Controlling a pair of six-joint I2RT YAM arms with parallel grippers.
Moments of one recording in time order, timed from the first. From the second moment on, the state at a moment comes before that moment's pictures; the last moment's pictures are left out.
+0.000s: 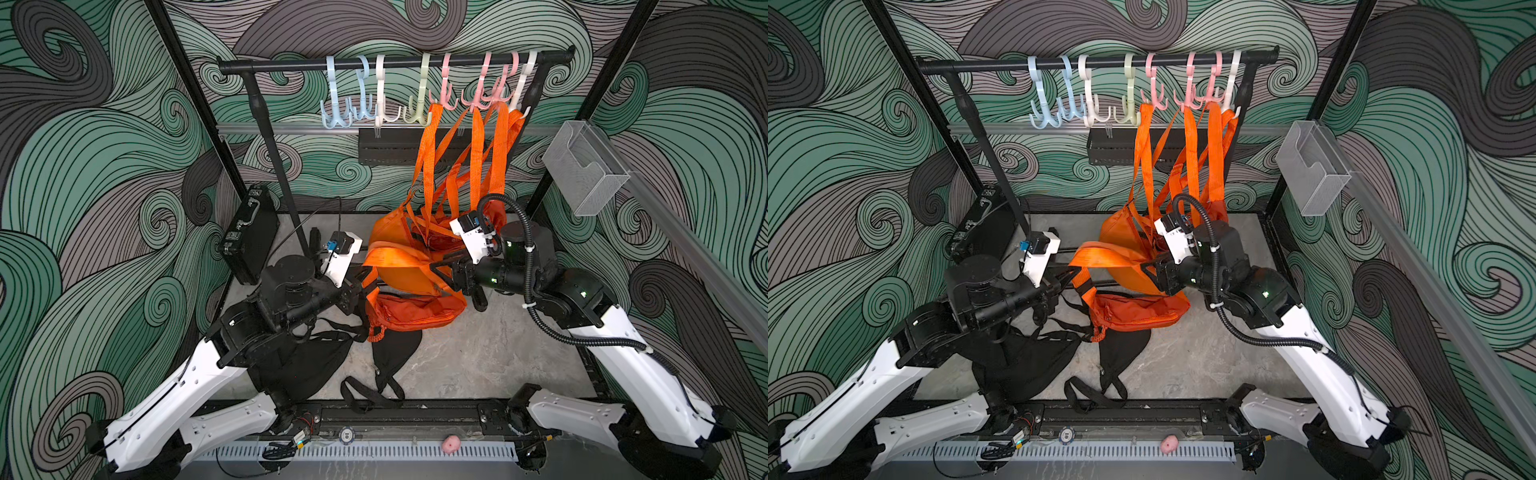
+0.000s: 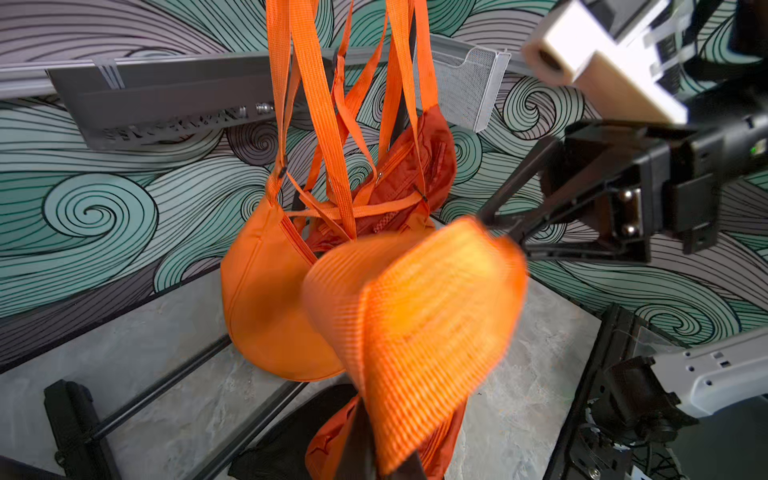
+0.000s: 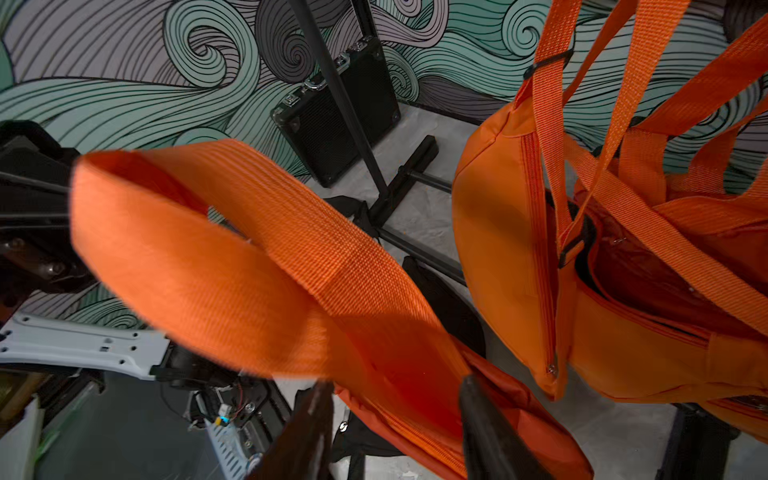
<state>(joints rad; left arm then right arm) -0.85 0.94 1.33 -0.65 -0.05 -0.08 0.67 1.12 1.49 -0.83 -0.25 0.16</state>
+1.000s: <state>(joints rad) -0.84 1.31 1.90 -0.94 -0.39 -0.01 0.76 1.37 1.52 -0.31 -0.60 0.18</state>
